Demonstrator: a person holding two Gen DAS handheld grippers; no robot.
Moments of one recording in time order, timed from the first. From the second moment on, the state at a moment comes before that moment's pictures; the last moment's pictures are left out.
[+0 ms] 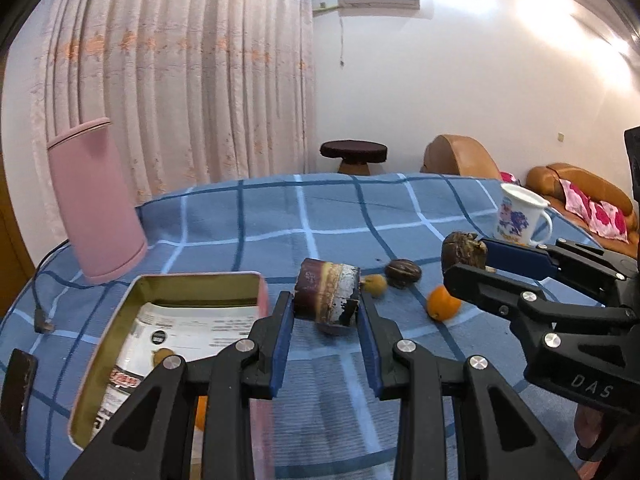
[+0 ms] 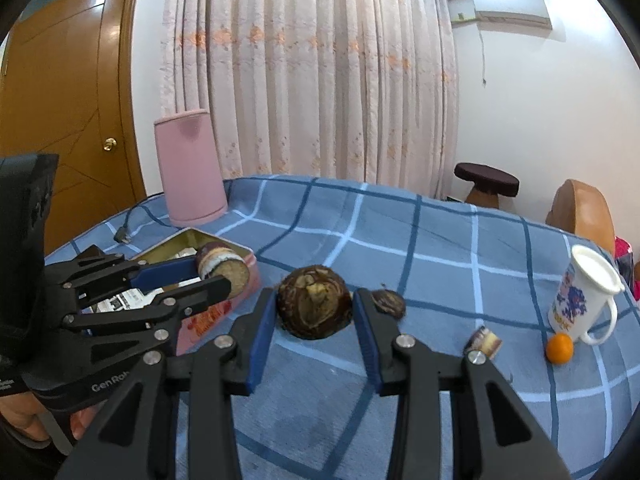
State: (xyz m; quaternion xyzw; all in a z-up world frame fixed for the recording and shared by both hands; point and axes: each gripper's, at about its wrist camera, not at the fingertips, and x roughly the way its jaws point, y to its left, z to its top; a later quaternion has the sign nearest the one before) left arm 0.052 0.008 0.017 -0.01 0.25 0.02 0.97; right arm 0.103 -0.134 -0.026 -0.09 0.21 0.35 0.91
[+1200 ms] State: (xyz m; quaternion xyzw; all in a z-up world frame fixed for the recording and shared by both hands) left arm 0.012 0.138 -0.013 -0.06 0.28 0.15 0.95; right arm 0.090 0.030 -0.058 -0.16 0.25 0.45 0.84
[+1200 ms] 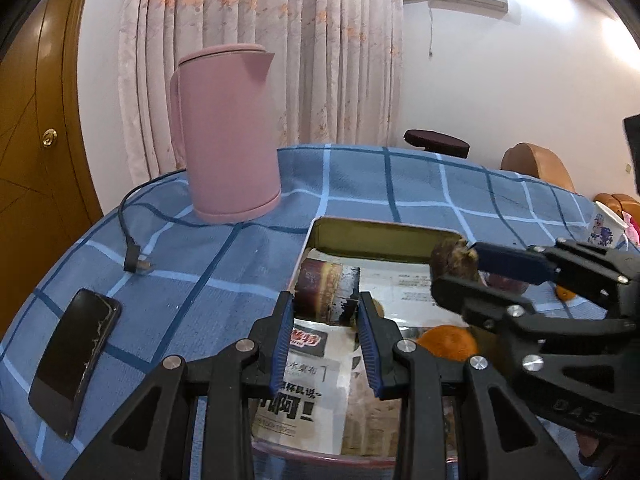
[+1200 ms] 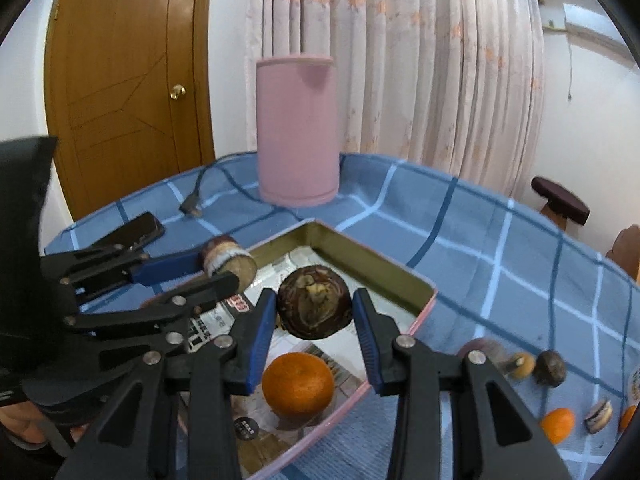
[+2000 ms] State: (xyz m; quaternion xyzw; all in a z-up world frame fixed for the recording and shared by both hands) left arm 0.023 0.075 0.018 -0.05 0.27 0.08 0.96; right arm 0.113 -0.084 -0.036 -0.14 0.24 0.38 0.88
